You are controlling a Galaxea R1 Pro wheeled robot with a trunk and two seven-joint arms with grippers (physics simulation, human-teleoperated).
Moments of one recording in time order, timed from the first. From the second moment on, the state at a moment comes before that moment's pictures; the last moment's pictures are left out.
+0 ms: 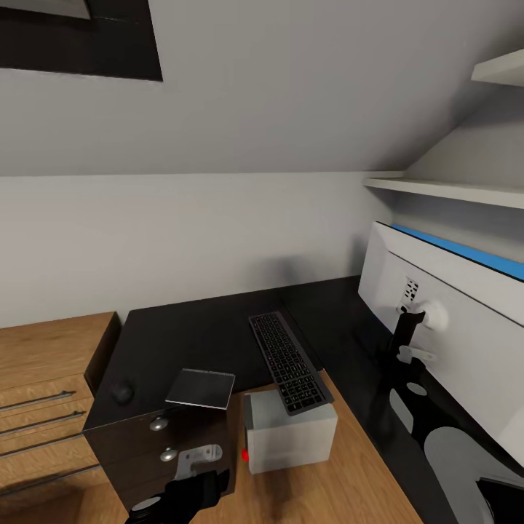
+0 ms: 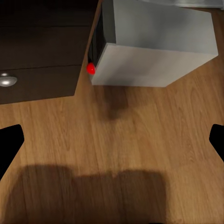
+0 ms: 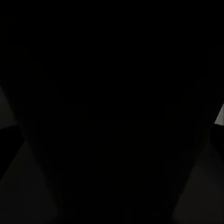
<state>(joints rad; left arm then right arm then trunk) -0.08 0.19 -0.60 -1.53 0.93 0.47 0.67 -0.78 -0.15 -0.18 -0.39 -0.06 -0.23 -0.15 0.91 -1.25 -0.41</state>
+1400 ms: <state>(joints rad) -0.08 0.19 -0.60 -1.52 0.93 0.47 0.67 -0.78 -0.15 -0.18 -0.39 -0.06 -0.23 -0.15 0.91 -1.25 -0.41</state>
